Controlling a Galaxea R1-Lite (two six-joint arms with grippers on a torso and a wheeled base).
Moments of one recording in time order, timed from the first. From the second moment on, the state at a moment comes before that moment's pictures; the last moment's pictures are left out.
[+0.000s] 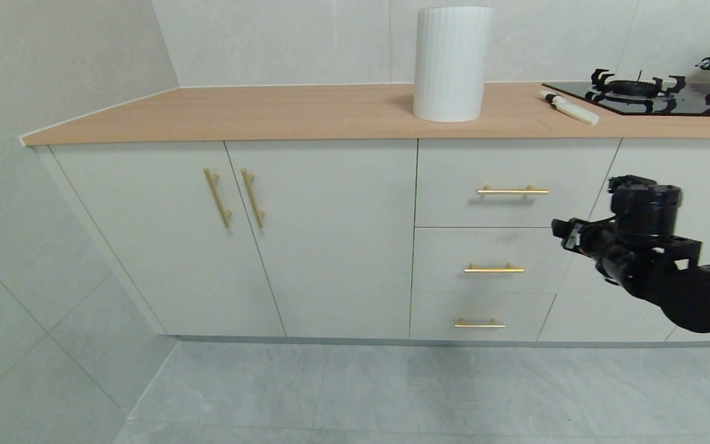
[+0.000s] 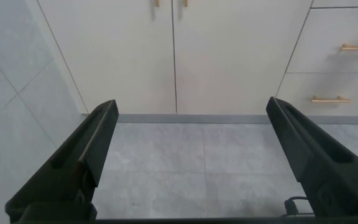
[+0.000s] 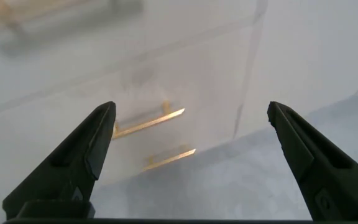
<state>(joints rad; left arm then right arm) 0.01 0.00 0.00 0.00 -0.01 0.00 0.19 1.88 -0.87 -0.80 -0.48 0.27</state>
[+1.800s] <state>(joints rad) 0.01 0.00 0.00 0.00 -0.01 0.00 0.00 0.00 -0.02 -0.04 -0.09 -0.02</state>
